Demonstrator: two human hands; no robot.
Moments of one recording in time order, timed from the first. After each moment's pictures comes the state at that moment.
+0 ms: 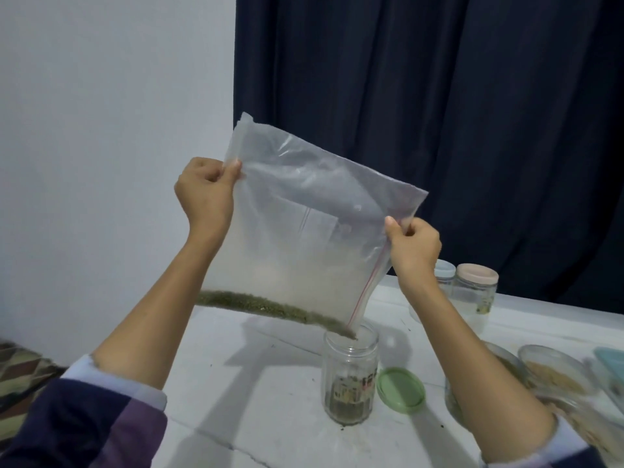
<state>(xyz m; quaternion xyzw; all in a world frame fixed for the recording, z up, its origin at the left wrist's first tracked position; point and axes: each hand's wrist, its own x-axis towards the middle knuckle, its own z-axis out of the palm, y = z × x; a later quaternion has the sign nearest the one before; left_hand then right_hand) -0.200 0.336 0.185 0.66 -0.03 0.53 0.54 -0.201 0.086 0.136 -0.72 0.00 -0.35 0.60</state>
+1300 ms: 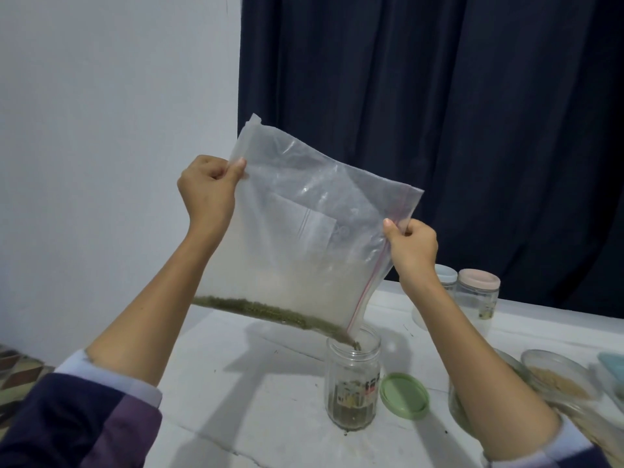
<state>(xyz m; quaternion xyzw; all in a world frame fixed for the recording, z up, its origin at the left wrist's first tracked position) -0.205 0.340 0.197 0.67 -0.04 0.53 0.52 -0.203 0.088 0.143 -0.71 0.01 -0.33 0.62</state>
